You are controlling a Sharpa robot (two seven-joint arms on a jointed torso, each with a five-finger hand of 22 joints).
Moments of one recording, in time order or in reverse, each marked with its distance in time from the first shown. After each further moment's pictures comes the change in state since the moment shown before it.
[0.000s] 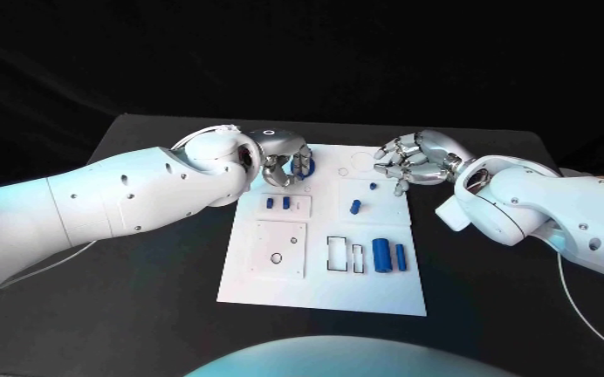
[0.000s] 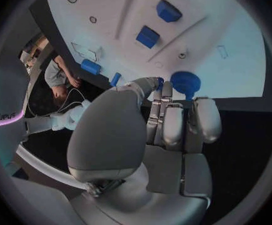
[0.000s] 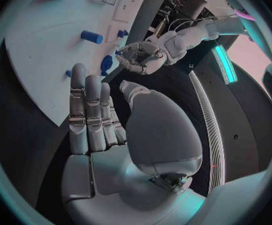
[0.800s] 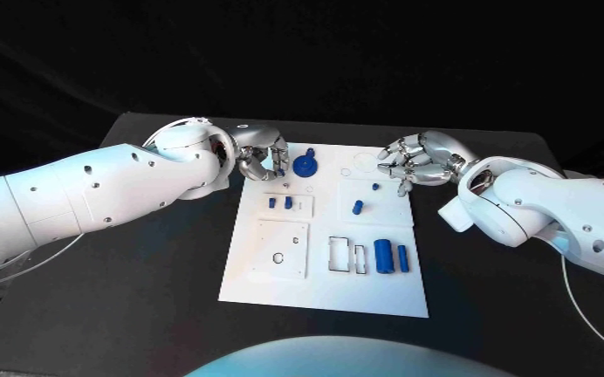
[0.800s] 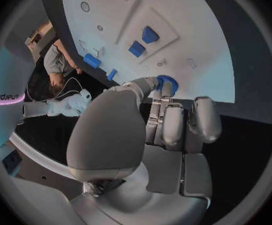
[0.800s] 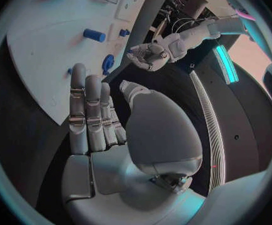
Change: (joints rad) left arm 0.010 -0.100 0.014 0.013 0.122 0.043 0.028; left_hand -0.011 -0.003 0.000 0.000 0.000 0.000 0.000 -0.007 0.003 0.000 0.000 -0.007 -0.001 0.000 0.000 0.000 -0.002 0.000 0.000 0.000 0.000 0.000; right arm 0.000 0.003 0.000 -0.008 0.000 0.000 0.000; right_hand 0.000 0.000 0.000 0.000 0.000 0.000 0.000 0.000 0.000 0.001 0.001 0.000 -0.001 0.000 0.000 0.000 0.000 0.000 0.000 0.000 -0.004 -0.001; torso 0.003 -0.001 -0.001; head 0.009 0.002
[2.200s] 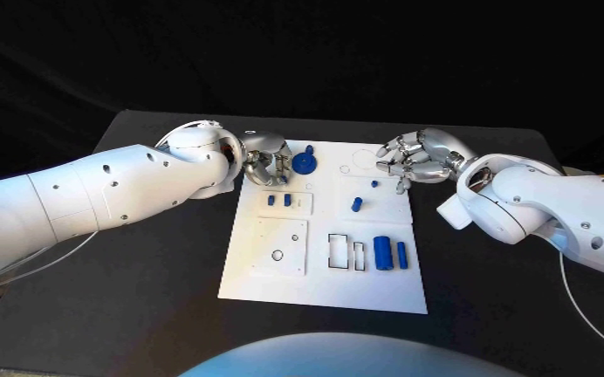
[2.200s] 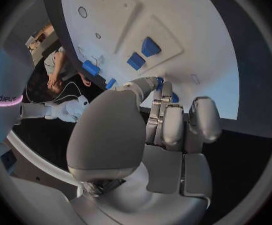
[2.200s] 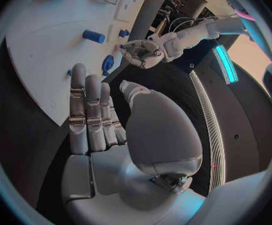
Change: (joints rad) left arm -0.014 0.058 -0.012 -0.065 -0.001 0.061 0.000; left_hand 0.000 0.000 0.000 0.000 -0.005 0.000 0.000 0.000 0.003 0.007 0.000 -0.005 0.000 0.000 0.000 0.000 -0.005 0.000 0.000 0.000 0.000 -0.005; right arm -0.002 0.001 0.000 0.003 0.001 0.000 0.001; right_hand 0.000 0.000 0.000 0.000 0.000 -0.002 -0.002 0.000 -0.001 -0.002 -0.002 0.000 -0.005 0.000 0.000 -0.004 0.003 0.000 0.000 0.000 -0.006 -0.006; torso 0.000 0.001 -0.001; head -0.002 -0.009
